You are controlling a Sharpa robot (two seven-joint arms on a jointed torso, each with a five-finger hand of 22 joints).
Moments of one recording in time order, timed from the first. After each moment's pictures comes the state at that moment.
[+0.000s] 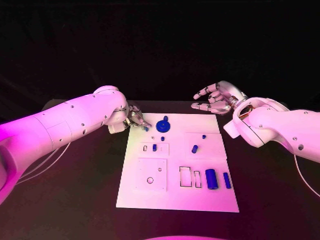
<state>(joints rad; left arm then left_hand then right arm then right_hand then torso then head) 1.33 -0.43 -0.04 0.94 -0.97 0.28 -0.46 1.26 -0.07 0.34 0.28 0.11 0.88 0.10 0.51 0.72 1.19 0.03 1.13 0.88 1.46 -0.03 1.56 1.31 0.07 1.36 0.08 1.44 1.27 1.37 -0.86 -0.15 1.54 -0.83 -0.53 -0.04 1.45 -0.13 0.10 0.28 0.19 0.88 0.16 0.19 0.36 1.44 0.08 1.41 1.31 1.47 0.00 1.52 1.31 0.01 1.46 0.10 1.49 1.31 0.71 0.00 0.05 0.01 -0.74</state>
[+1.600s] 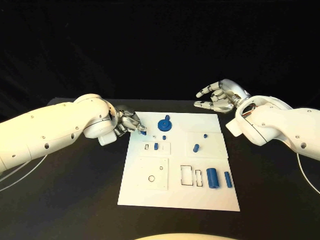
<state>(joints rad) 1.31 -0.70 -0.05 1.36 -0.86 0.11 -0.46 1.11 -0.19 0.75 0.17 0.37 0.87 0.07 0.68 0.90 1.30 -0.02 1.20 0.96 1.47 -0.06 1.56 1.31 0.07 1.41 0.05 1.47 1.31 1.37 -0.87 -0.15 1.53 -0.83 -0.52 -0.04 1.45 -0.13 0.10 0.28 0.19 0.88 0.16 0.19 0.36 1.44 0.08 1.41 1.31 1.47 0.00 1.52 1.31 0.01 1.46 0.10 1.49 1.31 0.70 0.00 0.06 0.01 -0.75</state>
